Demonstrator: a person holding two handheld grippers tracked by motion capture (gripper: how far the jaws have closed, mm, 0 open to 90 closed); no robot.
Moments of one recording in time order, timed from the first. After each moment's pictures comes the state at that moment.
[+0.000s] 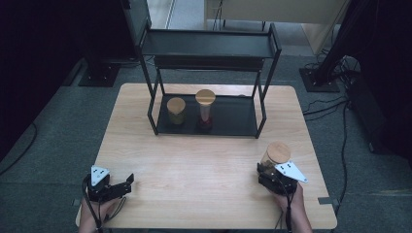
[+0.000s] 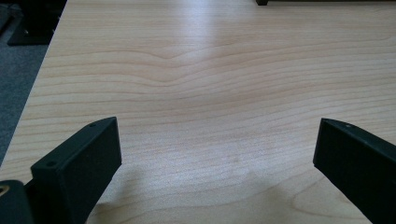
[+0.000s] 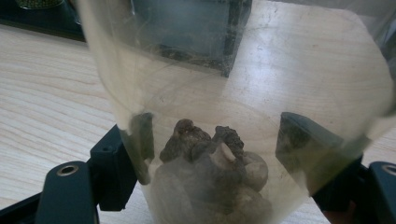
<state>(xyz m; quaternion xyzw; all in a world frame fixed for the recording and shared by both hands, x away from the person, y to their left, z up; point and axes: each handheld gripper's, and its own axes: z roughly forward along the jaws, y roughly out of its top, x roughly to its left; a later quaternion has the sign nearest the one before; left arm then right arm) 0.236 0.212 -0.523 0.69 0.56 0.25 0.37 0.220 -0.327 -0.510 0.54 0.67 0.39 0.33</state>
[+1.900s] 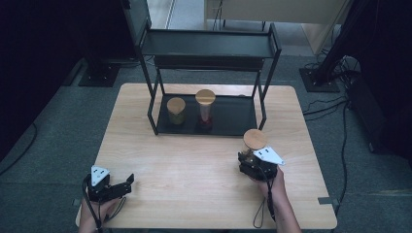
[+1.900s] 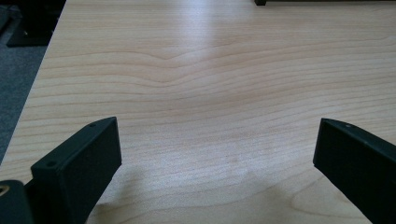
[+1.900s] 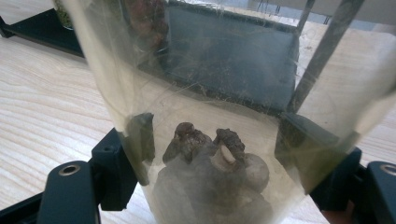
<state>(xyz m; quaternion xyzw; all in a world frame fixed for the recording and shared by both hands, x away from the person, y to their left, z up) 0.236 0.212 -0.522 0.69 0.56 0.25 0.37 0.261 -0.273 -0.491 0.51 0.69 0.40 0.32</state>
